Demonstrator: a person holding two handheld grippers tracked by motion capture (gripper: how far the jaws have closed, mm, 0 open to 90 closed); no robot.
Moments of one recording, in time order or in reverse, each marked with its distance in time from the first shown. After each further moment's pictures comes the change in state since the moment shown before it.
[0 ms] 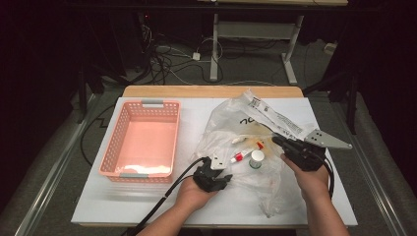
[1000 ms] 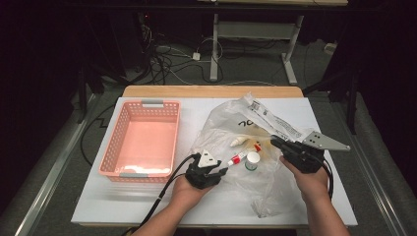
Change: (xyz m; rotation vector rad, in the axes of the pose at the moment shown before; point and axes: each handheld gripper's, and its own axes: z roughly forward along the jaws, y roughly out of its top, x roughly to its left) left arm 0.013 -0.003 -0.014 -0.101 -0.014 -0.028; right arm 0.002 -0.004 0.000 0.008 0.019 -0.015
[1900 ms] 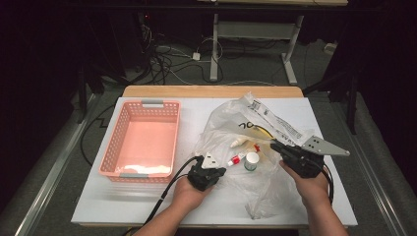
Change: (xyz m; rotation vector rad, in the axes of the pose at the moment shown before) left arm -0.001 -0.007 0.000 -0.002 -0.017 0.016; right arm 0.008 -0.005 -0.005 0.009 -0.004 -0.031
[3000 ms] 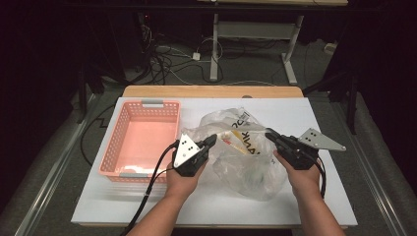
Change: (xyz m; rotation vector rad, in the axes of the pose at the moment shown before) left arm 0.002 0.045 -0.073 -0.523 0.187 0.032; right arm 0.005 0.018 0.016 -0.125 -0.011 -0.006
